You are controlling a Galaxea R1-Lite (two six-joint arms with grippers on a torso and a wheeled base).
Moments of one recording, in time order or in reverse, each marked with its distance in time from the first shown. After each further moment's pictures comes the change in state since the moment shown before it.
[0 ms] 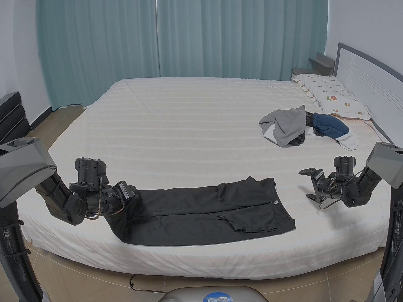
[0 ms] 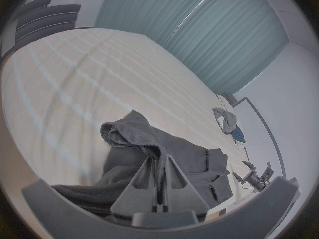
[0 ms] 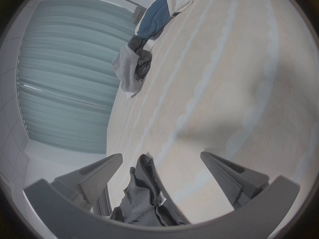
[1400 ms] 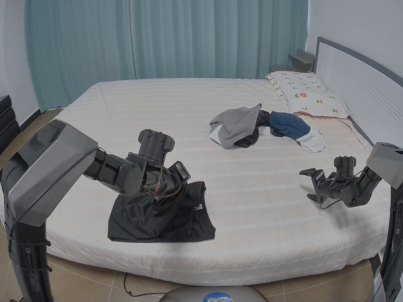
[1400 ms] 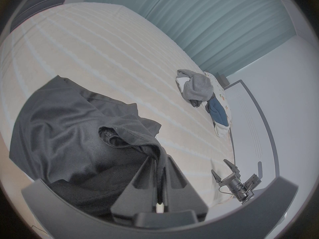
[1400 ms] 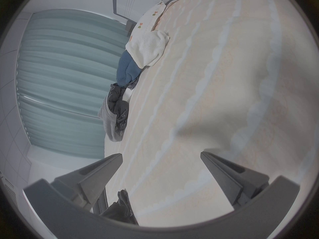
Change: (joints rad) left arm -0.291 0.140 -0.579 0.511 0.089 -0.250; right arm 0.003 0.001 0.000 0.002 -0.003 -0.012
